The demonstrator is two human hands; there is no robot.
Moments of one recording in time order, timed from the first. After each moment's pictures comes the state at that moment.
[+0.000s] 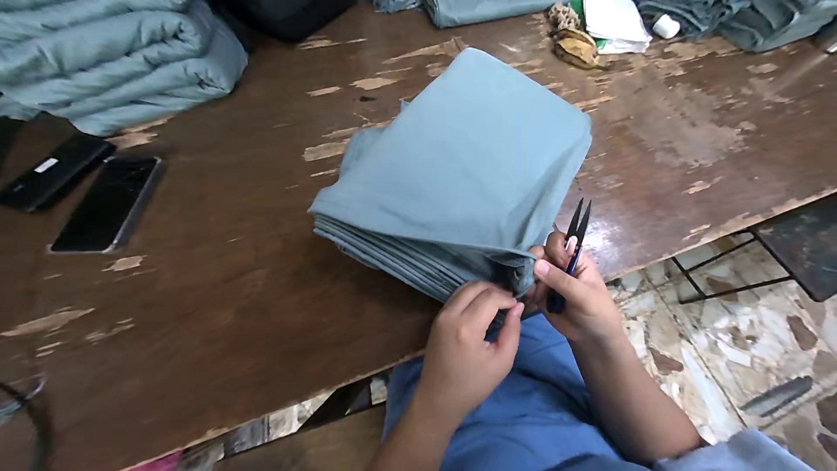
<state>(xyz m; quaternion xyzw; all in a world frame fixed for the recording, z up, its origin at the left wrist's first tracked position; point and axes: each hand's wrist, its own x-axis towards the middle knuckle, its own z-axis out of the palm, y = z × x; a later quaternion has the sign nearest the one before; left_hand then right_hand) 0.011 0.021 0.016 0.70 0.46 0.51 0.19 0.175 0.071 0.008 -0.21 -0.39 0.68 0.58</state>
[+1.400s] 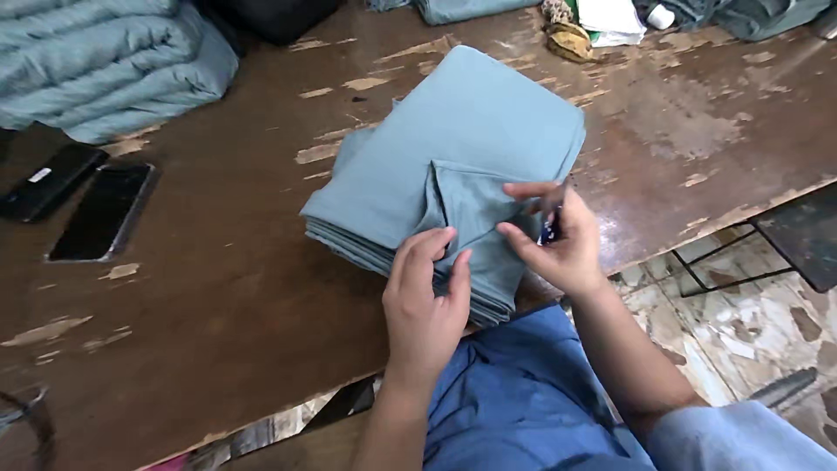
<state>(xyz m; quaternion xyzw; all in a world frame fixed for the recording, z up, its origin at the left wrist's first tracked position) -0.009 0.053 0.028 0.64 0.51 0.58 0.06 0.176 0.128 0.027 -0.33 -0.78 0.13 0.52</state>
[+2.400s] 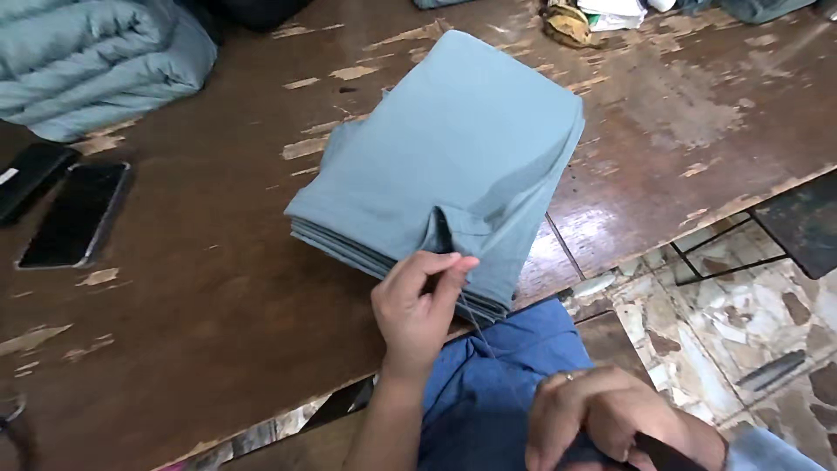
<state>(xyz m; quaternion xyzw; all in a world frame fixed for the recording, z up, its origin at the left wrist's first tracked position) -0.013 0.056 0.015 0.61 0.42 0.64 0.19 0.191 -0.003 0.042 -0.04 -0.68 0.56 0.48</state>
